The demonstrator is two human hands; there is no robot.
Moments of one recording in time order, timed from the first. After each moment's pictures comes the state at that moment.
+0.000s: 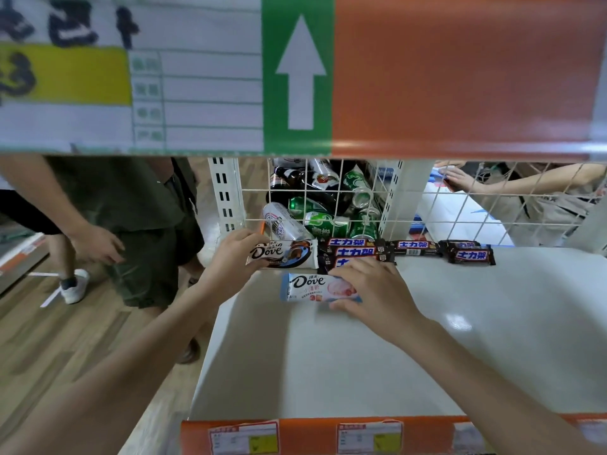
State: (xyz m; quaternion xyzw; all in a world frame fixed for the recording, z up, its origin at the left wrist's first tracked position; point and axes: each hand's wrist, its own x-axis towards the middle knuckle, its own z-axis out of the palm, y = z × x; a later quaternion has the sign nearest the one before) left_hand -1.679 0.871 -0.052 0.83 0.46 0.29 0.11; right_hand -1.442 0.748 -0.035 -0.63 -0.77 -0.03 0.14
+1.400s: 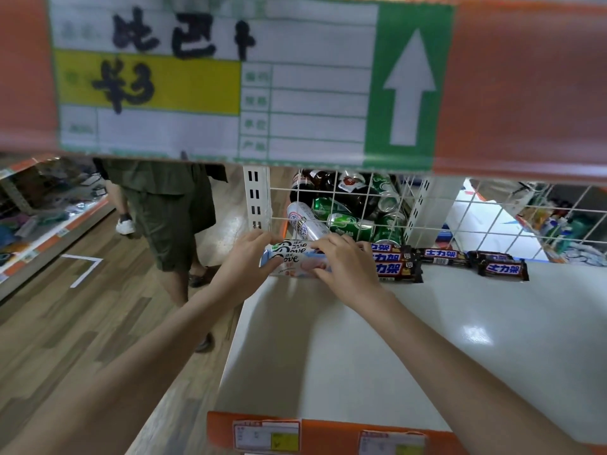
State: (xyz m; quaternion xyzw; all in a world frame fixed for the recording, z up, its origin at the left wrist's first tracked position) left_hand -1.699 0.857 -0.046 0.81 0.48 0.30 0.12; right_hand -1.504 0.819 -0.036 -0.64 -0.75 -0.05 0.17
